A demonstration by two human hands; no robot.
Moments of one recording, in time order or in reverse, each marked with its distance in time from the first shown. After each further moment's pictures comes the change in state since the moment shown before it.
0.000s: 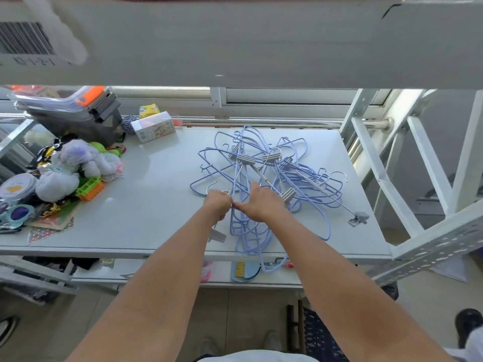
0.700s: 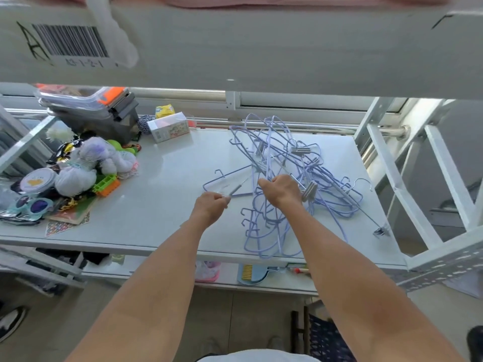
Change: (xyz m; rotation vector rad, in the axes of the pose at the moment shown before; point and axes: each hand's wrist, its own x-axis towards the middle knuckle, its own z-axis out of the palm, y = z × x) left_hand -0.003 -0.032 -0.045 0.189 0.139 0.236; right_hand 0.020 -0.001 -0.021 0.441 0.166 0.179
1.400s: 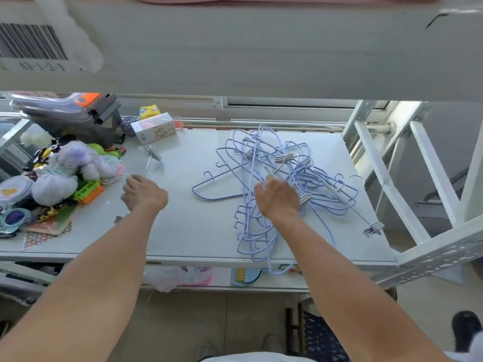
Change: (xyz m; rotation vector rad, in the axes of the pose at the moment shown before) left_hand 0.057 -0.041 -0.079 0.545 0.392 -0.381; right_hand -0.010 0.011 0.006 -0.413 0.221 -0.166
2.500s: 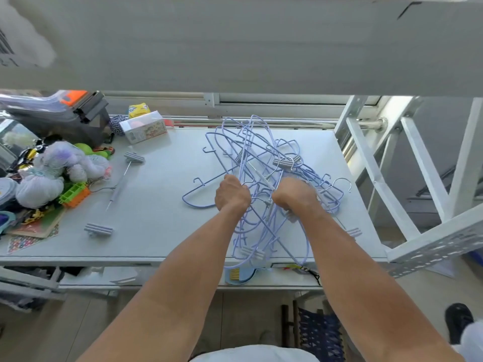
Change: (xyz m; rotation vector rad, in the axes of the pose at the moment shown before) left_hand -0.148 0.151 0.026 -0.350 -0.186 0.284; right_hand 0.013 0.034 -0.045 -0.064 -0.406 0.228
